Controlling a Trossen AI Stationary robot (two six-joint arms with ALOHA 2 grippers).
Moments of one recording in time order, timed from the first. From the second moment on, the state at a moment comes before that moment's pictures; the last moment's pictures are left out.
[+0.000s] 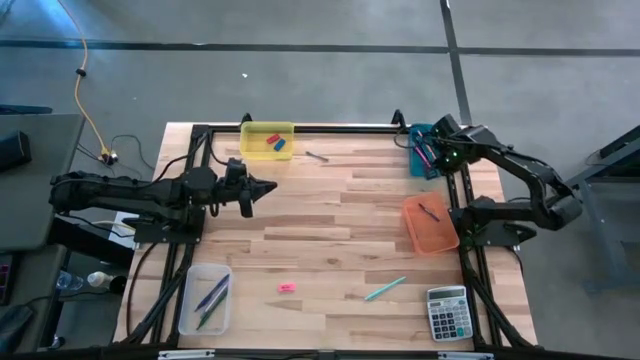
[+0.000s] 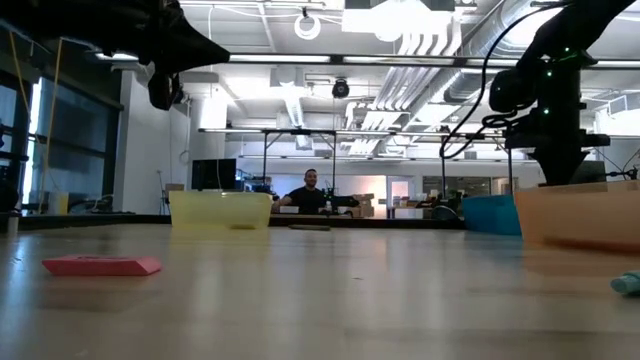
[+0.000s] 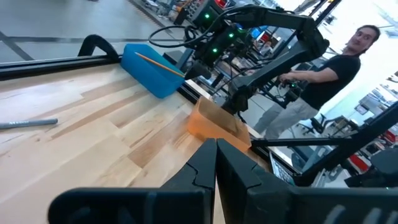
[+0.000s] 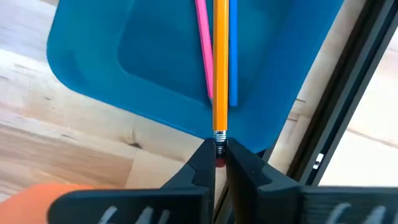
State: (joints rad) left arm 0.18 0.75 0.37 0.25 -0.17 -0.62; right arm -1.05 1.15 0.73 -1.00 0.10 0.16
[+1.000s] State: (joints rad) left arm 0.19 0.75 0.37 0.25 -0.16 -0.52; right arm -1.05 1.21 0.73 -1.00 0.10 0.18
